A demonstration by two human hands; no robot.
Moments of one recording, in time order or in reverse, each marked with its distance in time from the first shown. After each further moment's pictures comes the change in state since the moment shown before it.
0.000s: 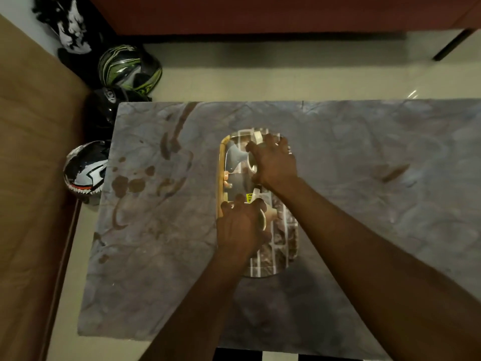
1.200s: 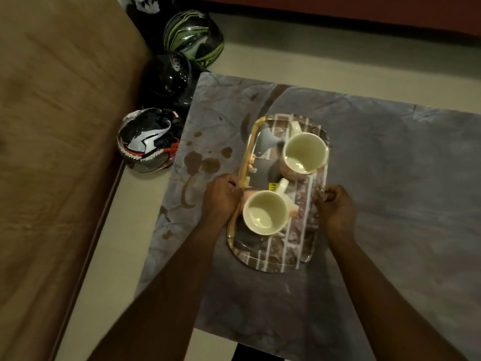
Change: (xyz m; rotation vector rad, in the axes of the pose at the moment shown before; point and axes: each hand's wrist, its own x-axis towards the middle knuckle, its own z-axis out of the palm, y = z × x) left_hand 0.065 -0.229 -0.002 -0.611 0.260 -0.347; right_hand -0.023 -0.065 0.115 0.867 0.281 0.460
